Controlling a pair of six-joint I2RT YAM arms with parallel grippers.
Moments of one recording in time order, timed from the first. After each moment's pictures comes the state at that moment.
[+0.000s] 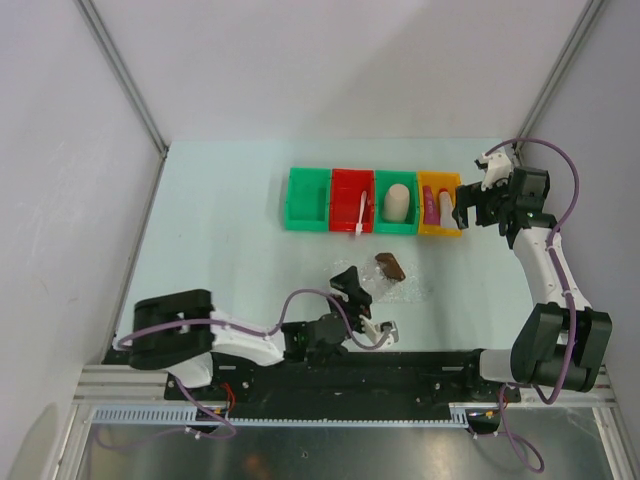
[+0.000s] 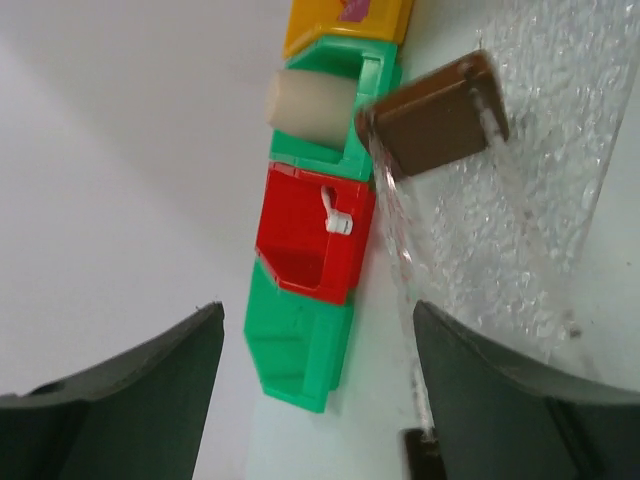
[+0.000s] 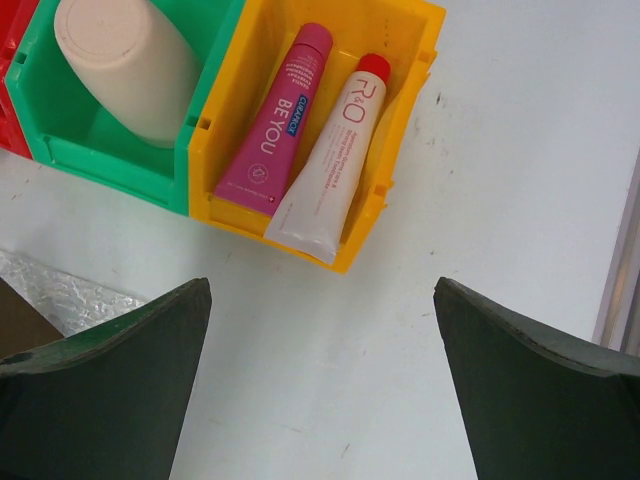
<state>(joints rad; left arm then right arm) -1.40 1.62 0.54 0.89 -0.73 1.10 -0.16 1.33 1.04 -0.34 -0.36 -0.31</state>
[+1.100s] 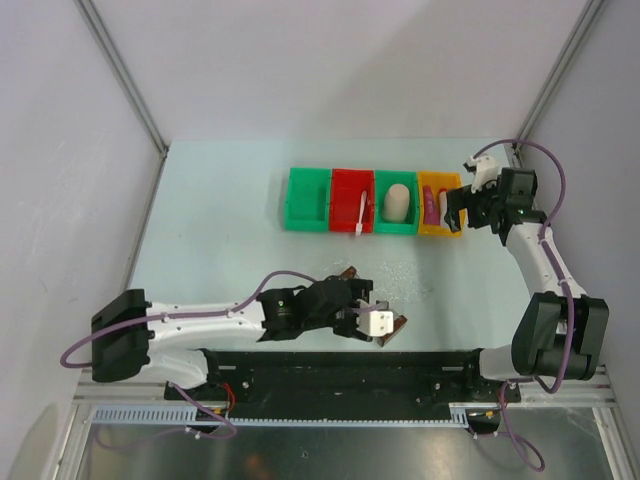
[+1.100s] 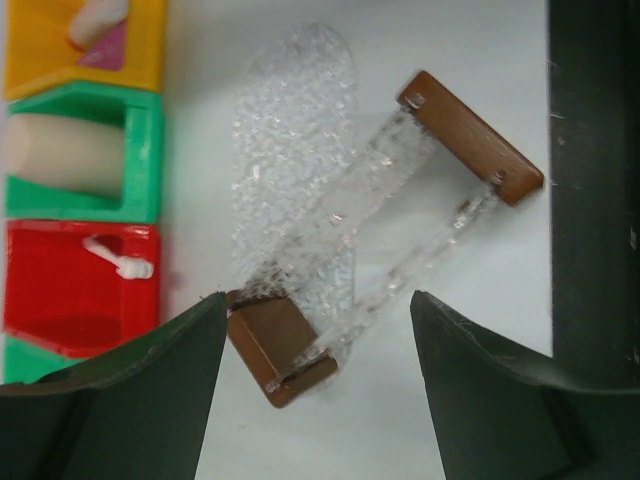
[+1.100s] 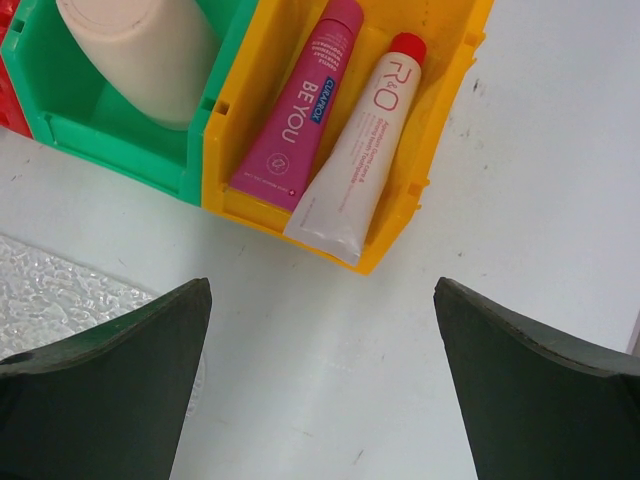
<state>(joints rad) -1.27 1.33 0.82 -0.03 -0.14 0.60 -0.12 1.38 1.04 -0.35 -0.34 -0.31</state>
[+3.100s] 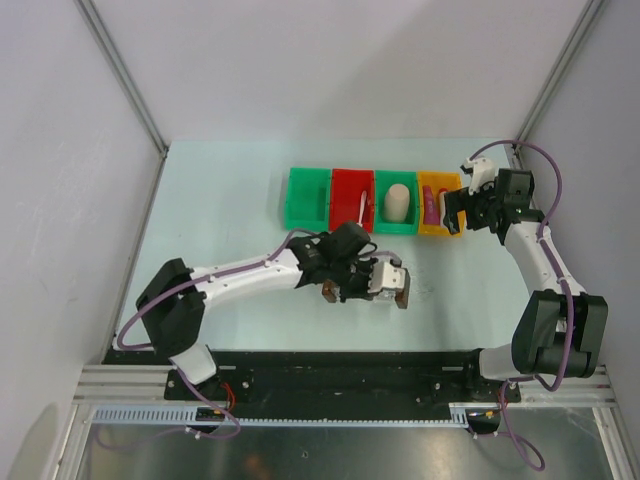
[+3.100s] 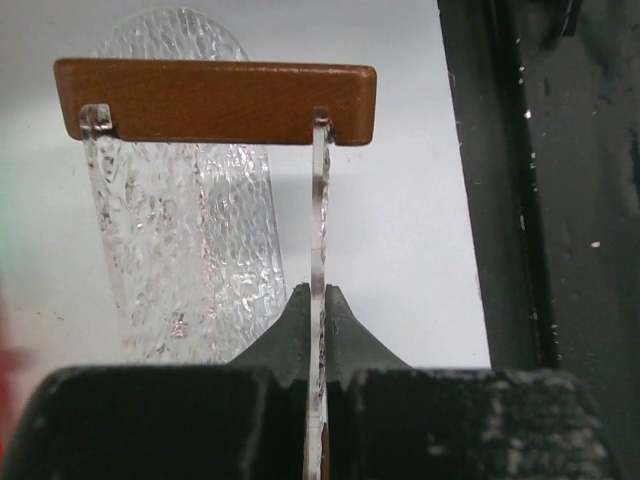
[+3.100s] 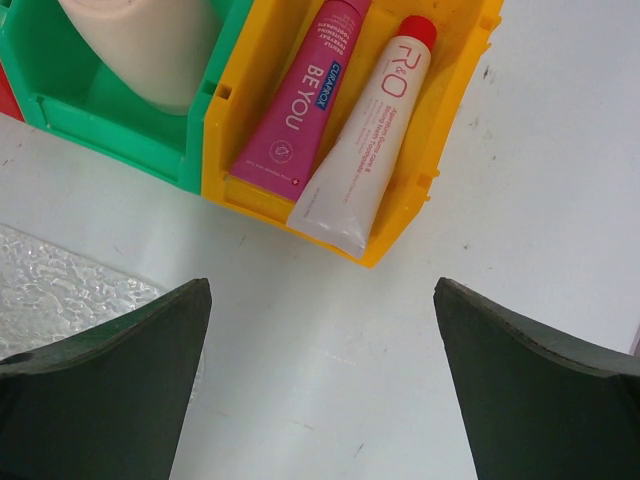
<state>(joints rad) -1.02 1.65 1.20 -0.45 0.43 0.61 -0.10 1.40 1.05 -0.37 -0.33 -0.33</state>
